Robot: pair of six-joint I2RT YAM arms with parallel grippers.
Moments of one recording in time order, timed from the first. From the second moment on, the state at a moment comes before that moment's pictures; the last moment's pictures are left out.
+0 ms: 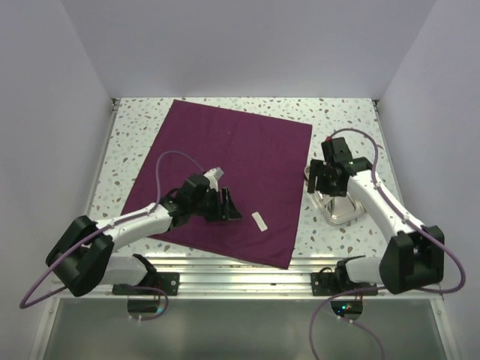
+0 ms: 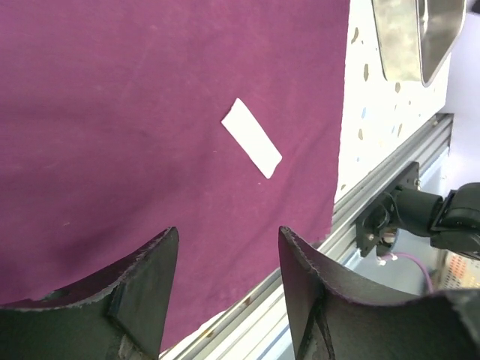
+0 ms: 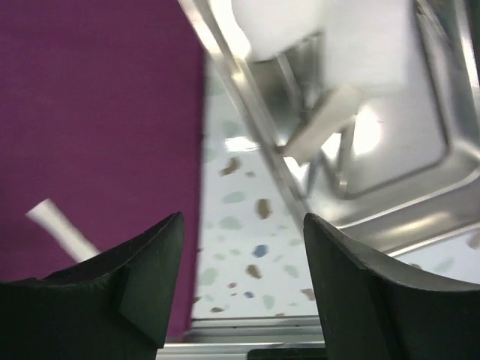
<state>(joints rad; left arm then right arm) -0.68 1.29 0.58 -0.02 0.31 -0.78 0.22 1.34 1.00 -0.82 0.16 0.36</state>
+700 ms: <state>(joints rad) -0.74 1.42 0.60 0.07 0.20 -0.94 0.69 1.54 0.95 -0.57 -0.21 0.45</state>
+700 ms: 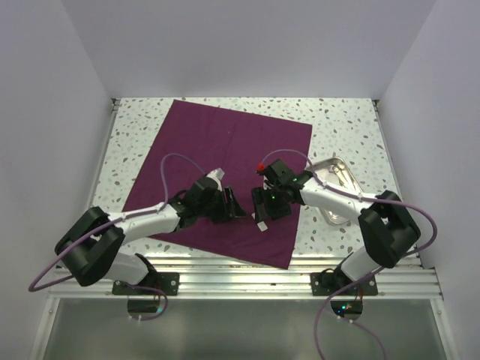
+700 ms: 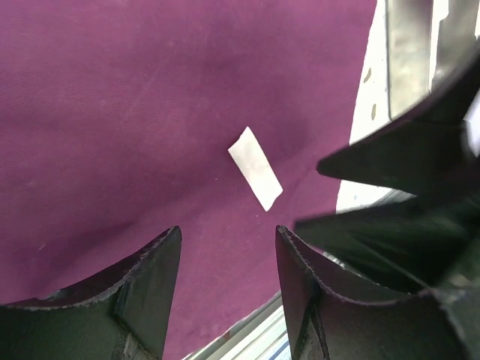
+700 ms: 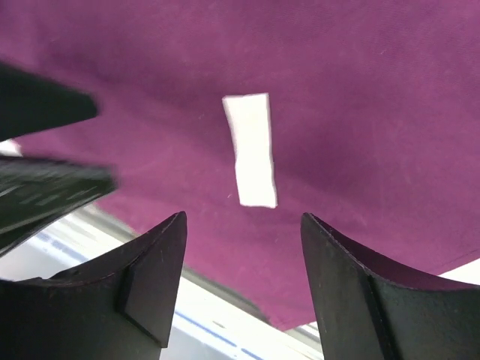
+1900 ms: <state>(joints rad) -0.74 1.19 0.51 -0.04 0.08 -0.95 0.84 1.77 1.11 -0.65 0.06 0.45</state>
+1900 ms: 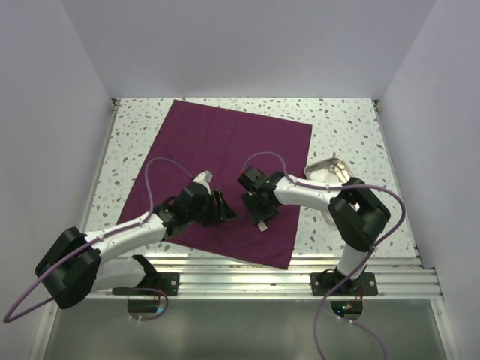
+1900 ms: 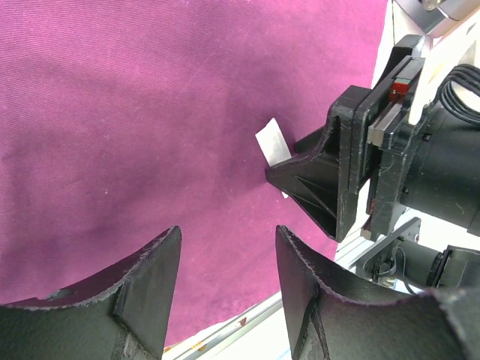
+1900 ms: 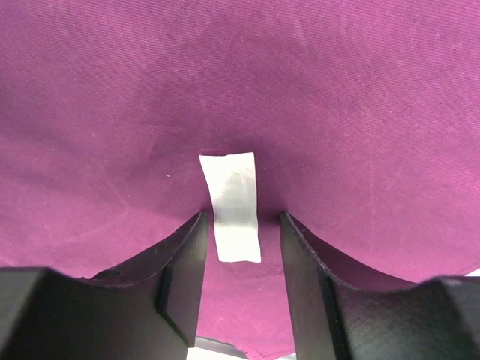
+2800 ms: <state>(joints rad) -0.74 1.17 0.51 -0.04 0.08 -0.94 0.87 1.78 1.15 -0.70 0.16 0.47</state>
